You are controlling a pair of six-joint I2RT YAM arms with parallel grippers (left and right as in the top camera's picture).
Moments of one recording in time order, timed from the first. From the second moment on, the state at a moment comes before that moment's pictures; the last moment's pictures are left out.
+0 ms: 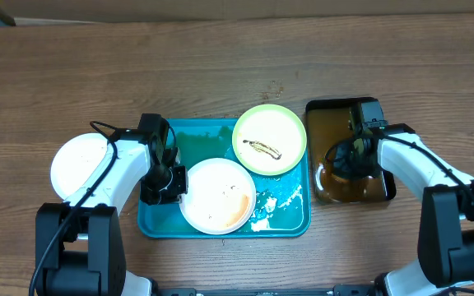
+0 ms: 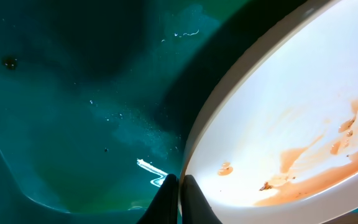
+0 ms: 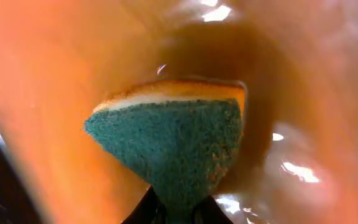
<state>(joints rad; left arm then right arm) -0.09 1.67 0.97 -1.02 0.20 -0.20 0.12 1.74 0.96 -0.60 -0.05 0.38</state>
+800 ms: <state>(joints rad) -0.09 1.67 0.97 -1.03 0.20 -0.20 0.06 1.76 1.00 -0.67 -0.11 0.54</state>
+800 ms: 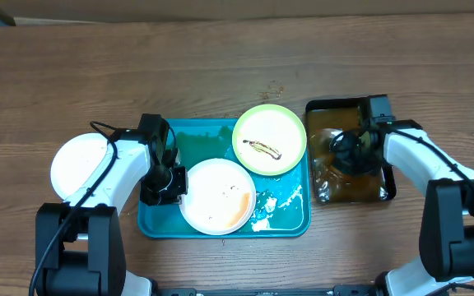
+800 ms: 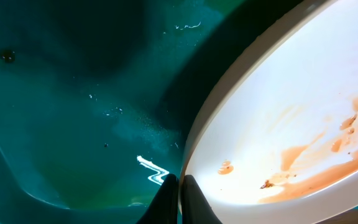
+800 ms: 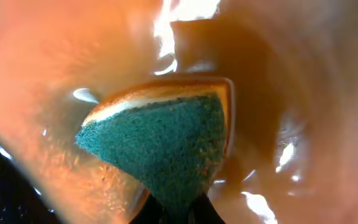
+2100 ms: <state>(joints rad) -0.09 1.67 0.97 -1.04 0.20 -0.20 0.07 1.76 1.01 -0.84 -0.07 0.57</state>
